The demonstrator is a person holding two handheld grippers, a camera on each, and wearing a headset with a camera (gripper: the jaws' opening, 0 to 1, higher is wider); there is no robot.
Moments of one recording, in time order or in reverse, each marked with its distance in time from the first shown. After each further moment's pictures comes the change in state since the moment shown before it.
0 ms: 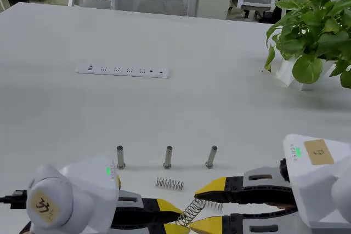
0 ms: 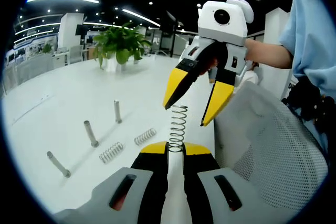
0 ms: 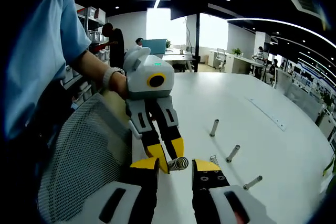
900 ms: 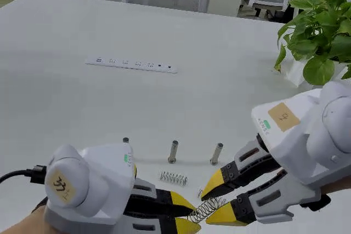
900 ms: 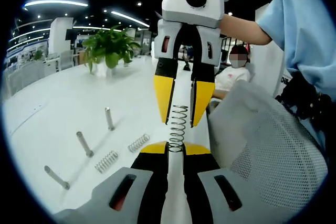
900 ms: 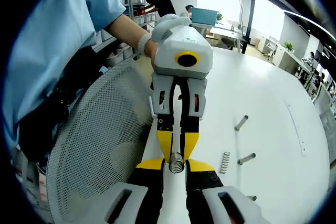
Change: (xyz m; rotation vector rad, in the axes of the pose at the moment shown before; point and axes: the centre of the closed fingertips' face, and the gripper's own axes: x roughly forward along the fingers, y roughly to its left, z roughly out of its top) left arm 0.006 -0.007 0.008 0.053 0.003 -0.067; right arm -0.001 0.007 -0.009 -0.264 0.290 0.330
